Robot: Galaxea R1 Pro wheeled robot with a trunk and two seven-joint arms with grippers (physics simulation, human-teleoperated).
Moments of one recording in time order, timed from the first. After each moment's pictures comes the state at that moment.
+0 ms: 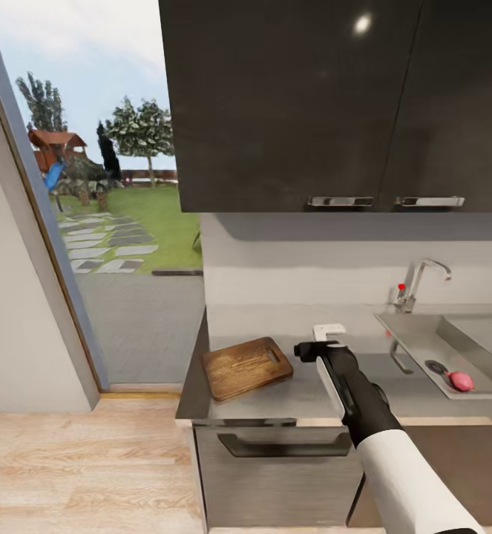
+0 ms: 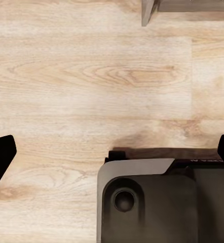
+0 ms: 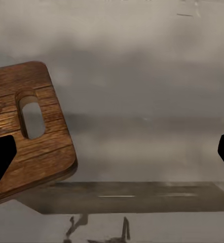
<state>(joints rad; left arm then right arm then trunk) 0.00 0.04 0.01 -0.49 0.01 -0.01 -0.01 -0.72 0.08 0.08 -1.01 0.00 0.69 -0.15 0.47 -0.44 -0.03</state>
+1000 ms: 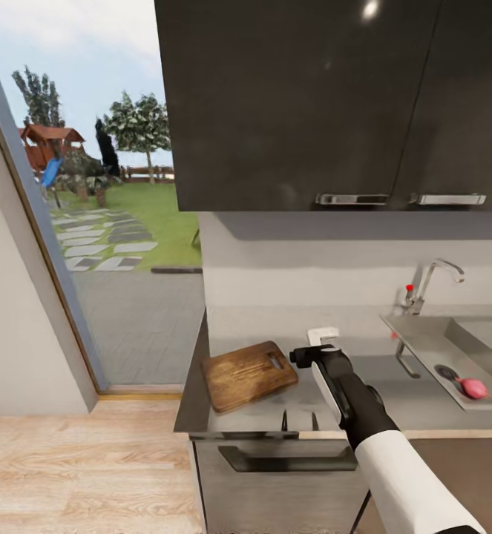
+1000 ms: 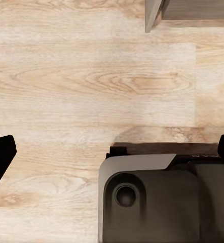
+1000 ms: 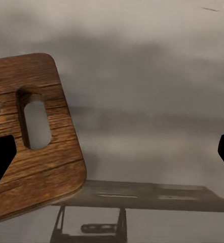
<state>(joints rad) 0.00 0.04 0.01 -0.49 0.01 -0.01 -0.01 -0.72 0.08 0.14 -0.96 0.00 0.69 -0.15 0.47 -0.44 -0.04</state>
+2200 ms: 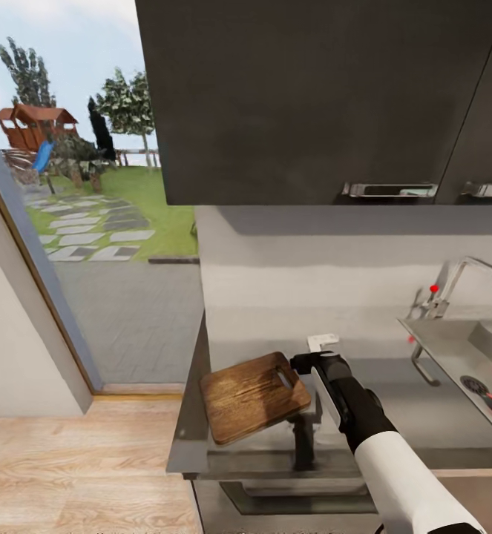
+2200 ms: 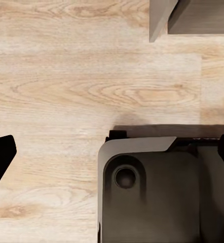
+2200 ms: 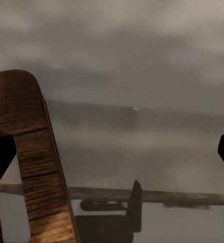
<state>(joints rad) 0.00 0.04 0.01 -0.49 0.01 -0.01 -0.01 -0.72 0.07 0.14 -0.90 0.00 0.66 -0.14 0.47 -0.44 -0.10</state>
